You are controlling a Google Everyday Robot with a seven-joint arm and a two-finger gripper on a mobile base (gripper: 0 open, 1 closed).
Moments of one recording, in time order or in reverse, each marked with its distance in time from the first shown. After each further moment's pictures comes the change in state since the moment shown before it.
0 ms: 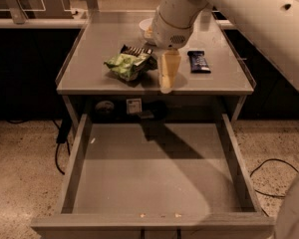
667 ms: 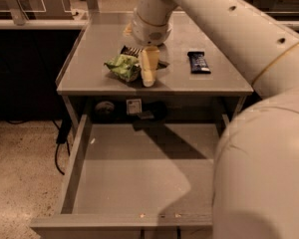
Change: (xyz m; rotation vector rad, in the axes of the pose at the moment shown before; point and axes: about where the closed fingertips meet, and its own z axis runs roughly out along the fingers) arm -0.033 -0.048 0.039 -0.021 -0.048 -0.116
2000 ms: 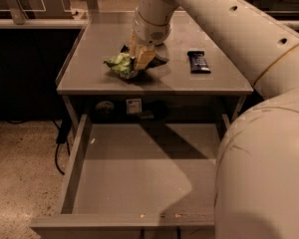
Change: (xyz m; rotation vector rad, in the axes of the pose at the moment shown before) arm 0.000 -0.001 0.001 0.004 -0.001 0.002
